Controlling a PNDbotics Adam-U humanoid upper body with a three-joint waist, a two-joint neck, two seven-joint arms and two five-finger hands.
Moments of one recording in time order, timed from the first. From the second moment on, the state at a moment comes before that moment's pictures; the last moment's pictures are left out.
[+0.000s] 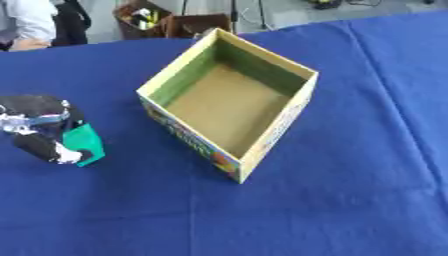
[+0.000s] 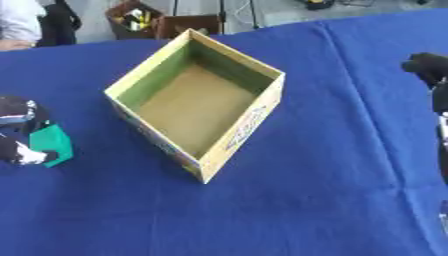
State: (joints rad) left arm -0.70 0.74 -0.17 -1.25 -0.82 -0.43 -0.67; right arm -0.21 -0.34 -0.11 -1.99 0.06 -0.31 -0.03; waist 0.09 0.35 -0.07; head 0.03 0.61
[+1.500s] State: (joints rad) left arm -0.83 0.74 -0.03 -1.36 -0.74 -0.38 -0.50; right arm -0.22 -0.34 -0.10 -1.99 0.04 -0.33 -0.02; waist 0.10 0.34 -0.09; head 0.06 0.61
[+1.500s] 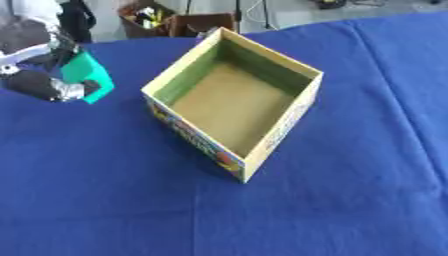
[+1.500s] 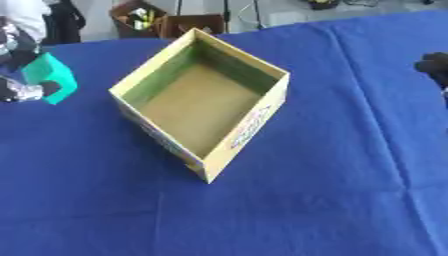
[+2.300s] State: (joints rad) left arm -0.99 0.67 -0.01 -1.29 -0.80 -0.33 -0.33; right arm -0.29 -0.33 -0.05 -1.99 -0.03 -0.31 0.02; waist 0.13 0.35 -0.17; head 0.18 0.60
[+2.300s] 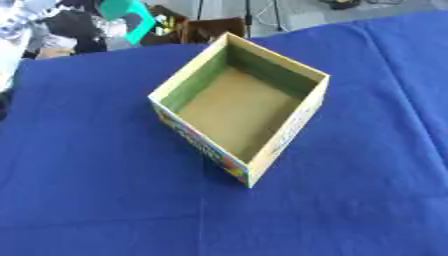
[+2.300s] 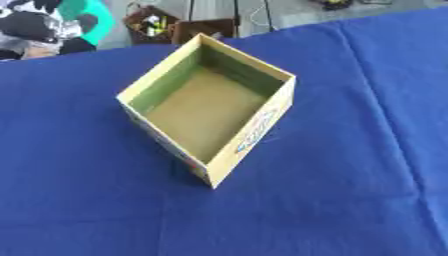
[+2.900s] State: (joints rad) left arm -1.03 0.57 0.00 -1.22 -1.02 -0.28 -0.16; right arm -0.33 -0.30 -0.03 -1.99 -0.06 -0.27 0.05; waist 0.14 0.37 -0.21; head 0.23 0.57
